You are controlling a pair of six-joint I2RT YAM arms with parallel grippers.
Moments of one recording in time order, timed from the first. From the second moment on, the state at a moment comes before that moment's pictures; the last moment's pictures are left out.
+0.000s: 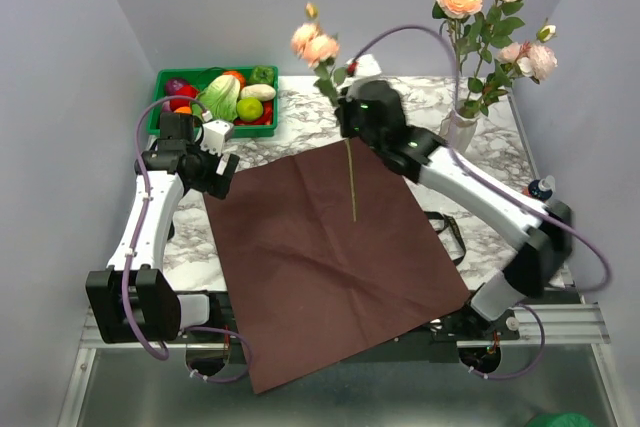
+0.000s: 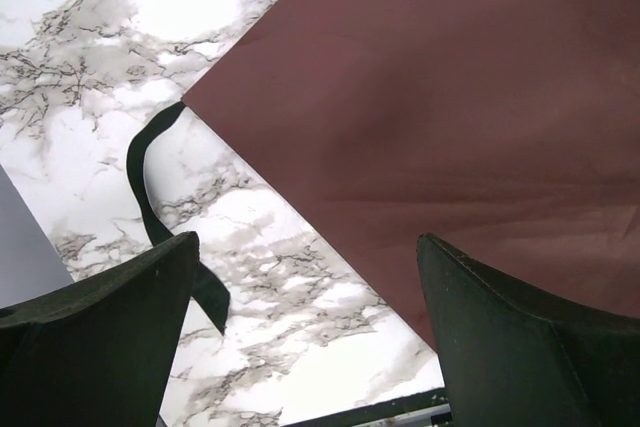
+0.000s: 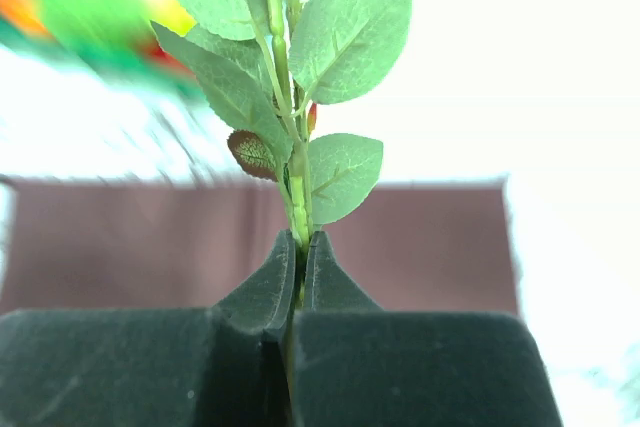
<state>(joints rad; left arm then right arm) 0.04 1.27 1.11 -0.82 0.18 0.39 0.77 1.71 1.56 -0.28 0.34 0.19</state>
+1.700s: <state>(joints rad) 0.04 1.35 1.15 -0.81 0.24 0.40 0.24 1.33 1.13 0.91 0.51 -0.41</state>
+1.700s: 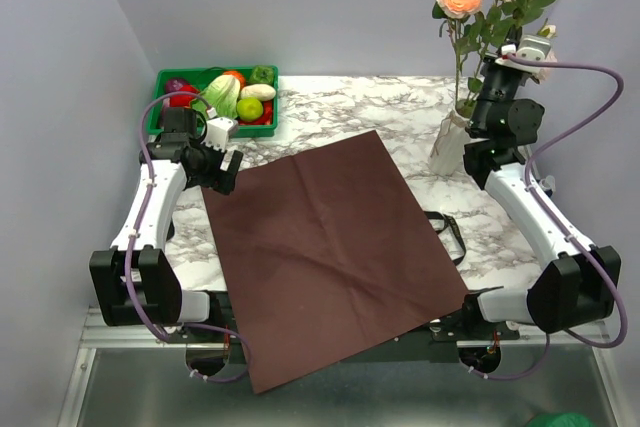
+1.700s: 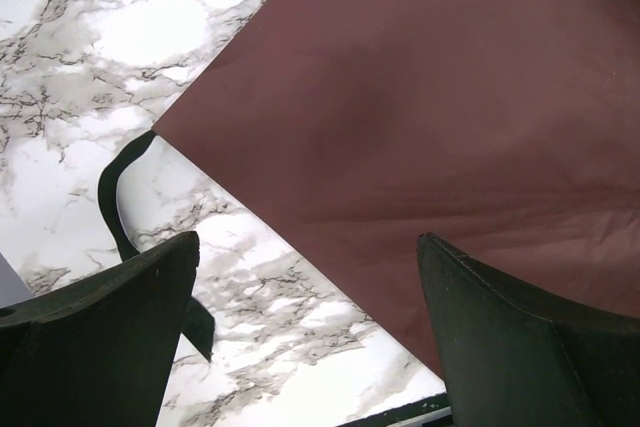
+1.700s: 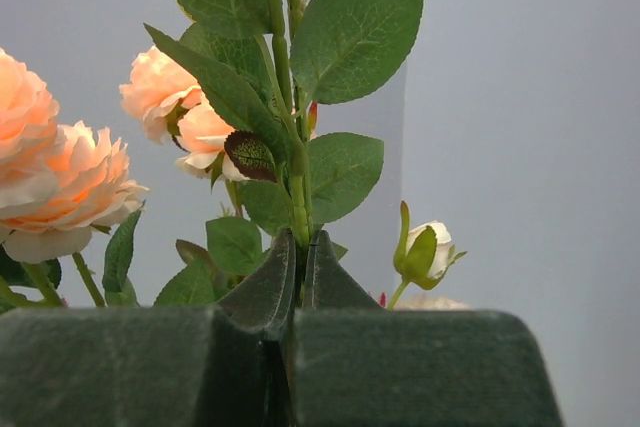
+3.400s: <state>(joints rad) 0.04 1.13 1.19 -0.94 0.28 0.41 0.25 1.10 1.29 -0.29 0.41 0.17</state>
